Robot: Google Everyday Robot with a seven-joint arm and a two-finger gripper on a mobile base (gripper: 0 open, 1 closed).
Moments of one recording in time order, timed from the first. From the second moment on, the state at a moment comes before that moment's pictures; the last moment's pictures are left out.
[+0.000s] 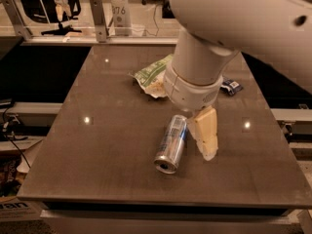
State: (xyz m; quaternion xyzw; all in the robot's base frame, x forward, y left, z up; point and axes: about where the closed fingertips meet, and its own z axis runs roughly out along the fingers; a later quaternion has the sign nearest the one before) arm 0.439 -0.041 0.886 -0.89 0.44 -0.01 0.09
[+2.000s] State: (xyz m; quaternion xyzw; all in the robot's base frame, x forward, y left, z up) arm 0.408 -0.024 0.827 -0.97 0.25 0.01 0.04
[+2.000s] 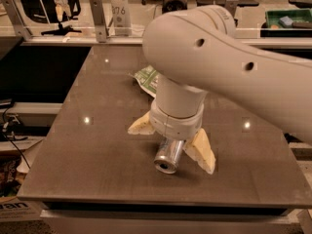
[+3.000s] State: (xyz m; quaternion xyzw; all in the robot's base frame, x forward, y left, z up) arm 0.413 -0.031 0.826 -0.97 0.23 -0.02 0.01
